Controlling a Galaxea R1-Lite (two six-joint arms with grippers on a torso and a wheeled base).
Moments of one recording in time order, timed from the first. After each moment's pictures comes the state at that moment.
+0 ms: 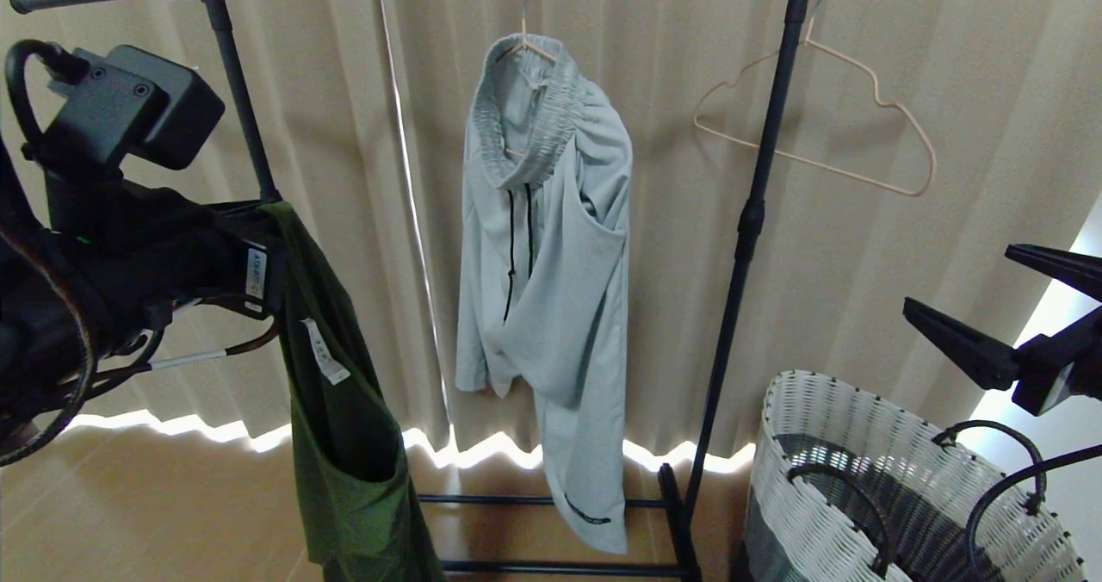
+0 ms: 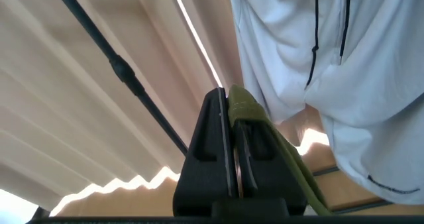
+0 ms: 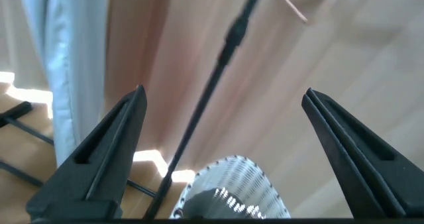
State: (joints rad) left arm -0.44 1.32 -0.85 -0.36 0.37 0.36; right arm 0.11 1.17 -0.46 -0.66 0.13 -0.30
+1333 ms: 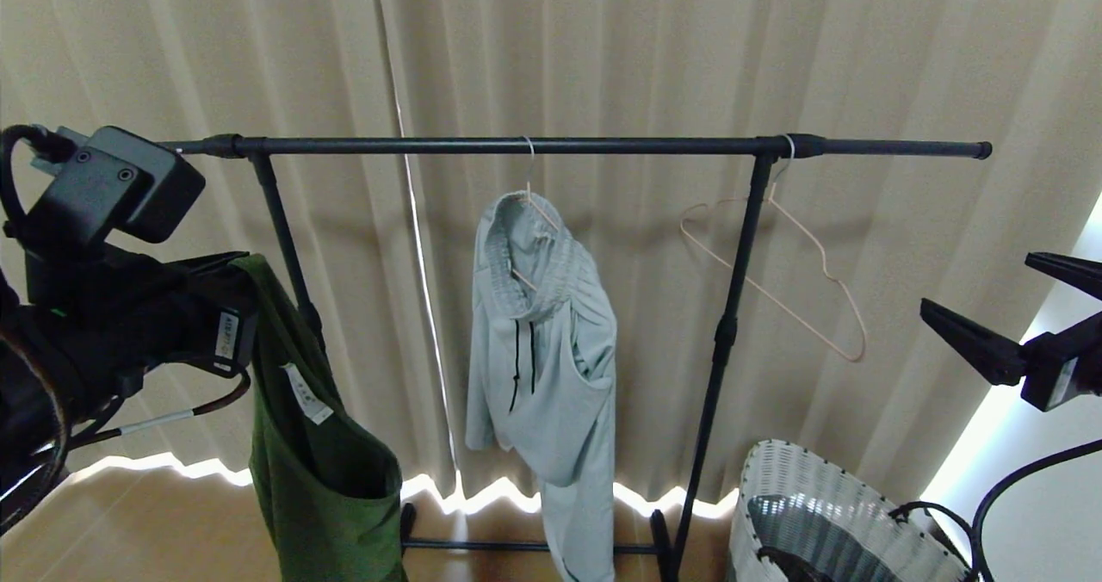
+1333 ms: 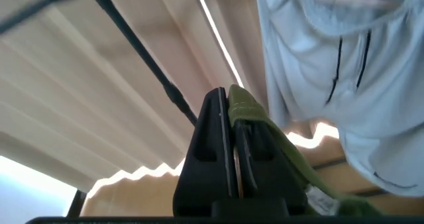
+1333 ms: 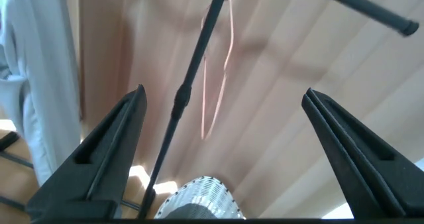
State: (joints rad) left arm -0.39 1.26 -0.70 -0.40 0.36 0.40; right arm 0.02 1.19 -0.46 -0.65 0.13 -0.30
